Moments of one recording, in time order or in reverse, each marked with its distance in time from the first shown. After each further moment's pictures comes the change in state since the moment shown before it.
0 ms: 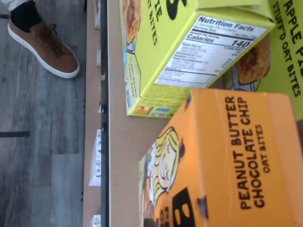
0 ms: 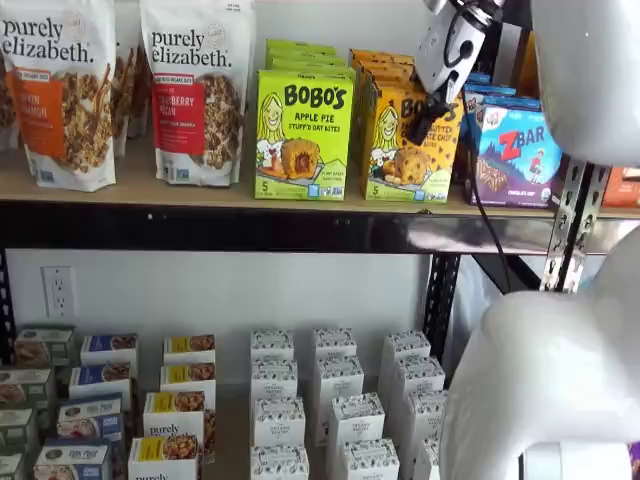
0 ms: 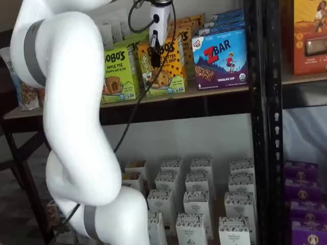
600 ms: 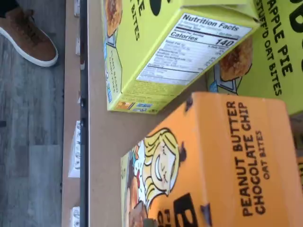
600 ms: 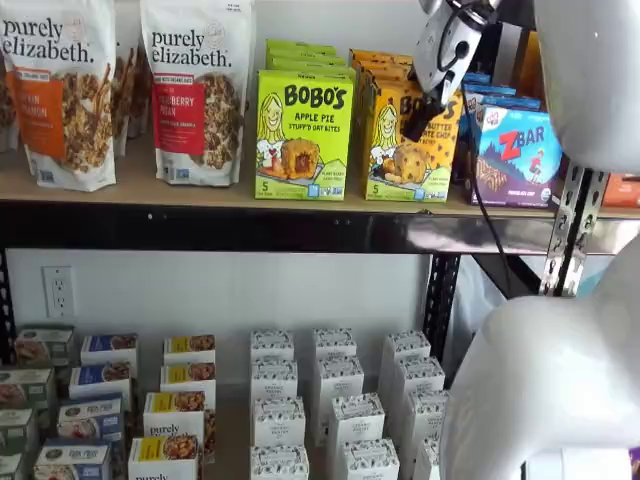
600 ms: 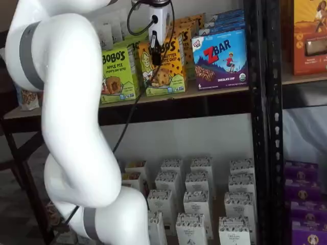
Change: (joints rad) arm 0.030 -0.027 0.038 -0.037 -0.090 0.018
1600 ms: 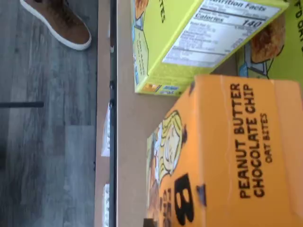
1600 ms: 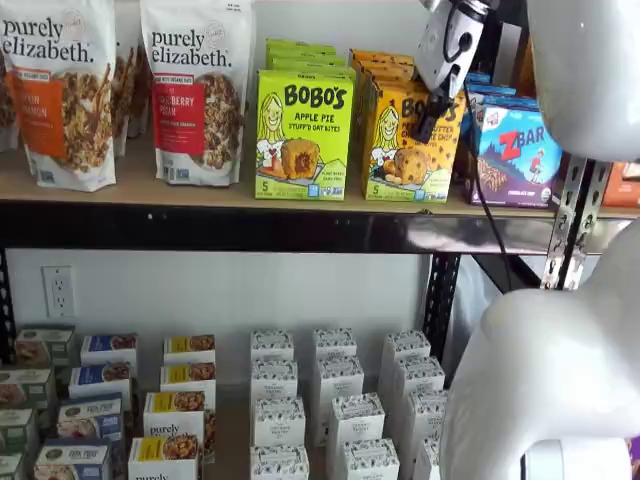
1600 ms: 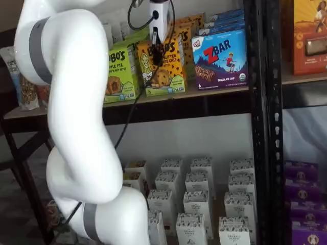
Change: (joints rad) arm 0.005 0.067 -0.115 -0.082 0.147 0.018
